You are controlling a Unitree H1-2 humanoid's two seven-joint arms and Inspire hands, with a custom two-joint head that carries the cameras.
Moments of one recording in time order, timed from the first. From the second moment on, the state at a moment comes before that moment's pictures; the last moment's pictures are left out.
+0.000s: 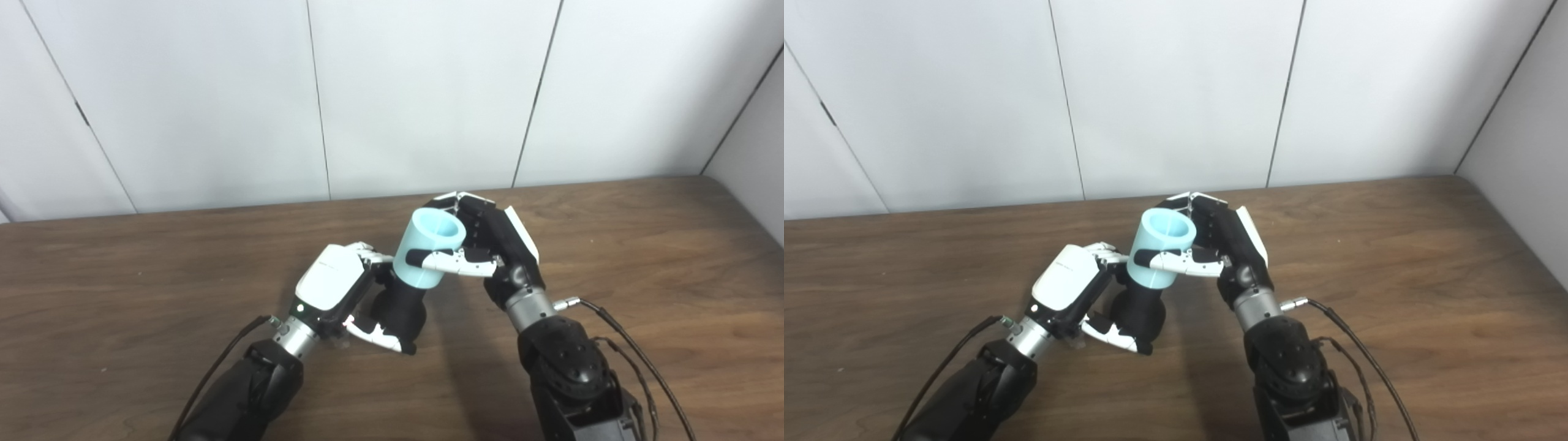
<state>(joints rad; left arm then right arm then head) -0.50 0.17 -0.49 0.55 0.90 -0.48 0.37 -0.23 -0.02 0.07 -0.31 -0.07 0.34 0.02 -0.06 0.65</state>
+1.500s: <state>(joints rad) -0.49 0.16 -0.47 0.55 0.88 -0.48 0.38 -0.19 -0.09 0.22 -0.13 -0.29 -0.22 -0.07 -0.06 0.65</state>
